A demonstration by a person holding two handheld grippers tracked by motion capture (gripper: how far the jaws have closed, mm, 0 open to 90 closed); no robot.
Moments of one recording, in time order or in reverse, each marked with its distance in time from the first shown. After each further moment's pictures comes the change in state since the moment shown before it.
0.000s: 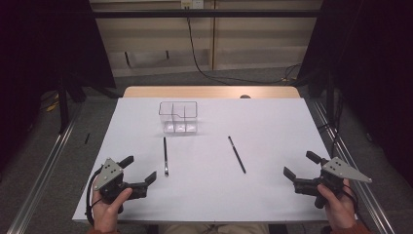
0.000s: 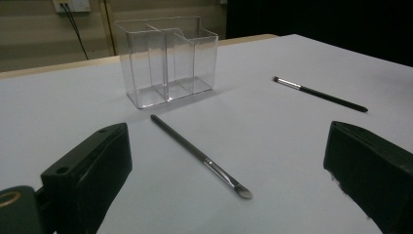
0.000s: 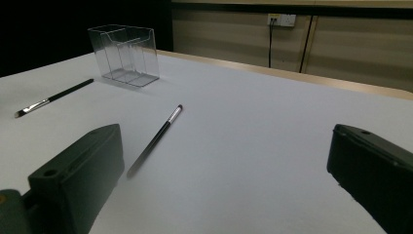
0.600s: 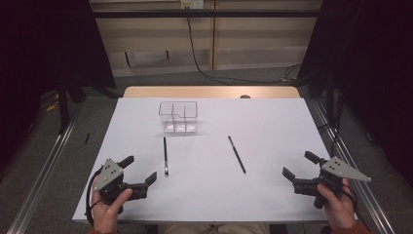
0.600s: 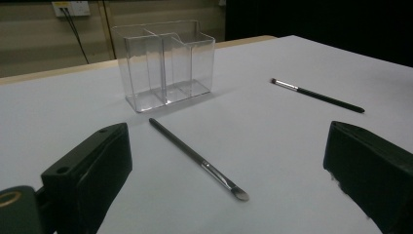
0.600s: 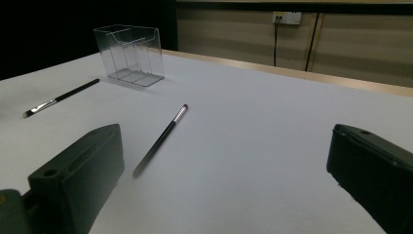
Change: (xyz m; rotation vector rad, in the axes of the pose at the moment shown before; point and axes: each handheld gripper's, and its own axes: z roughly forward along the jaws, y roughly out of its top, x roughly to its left) left arm -0.004 0.002 -0.003 -0.008 0.004 0.011; right arm 0.001 0.001 0.001 0.006 0.022 0.011
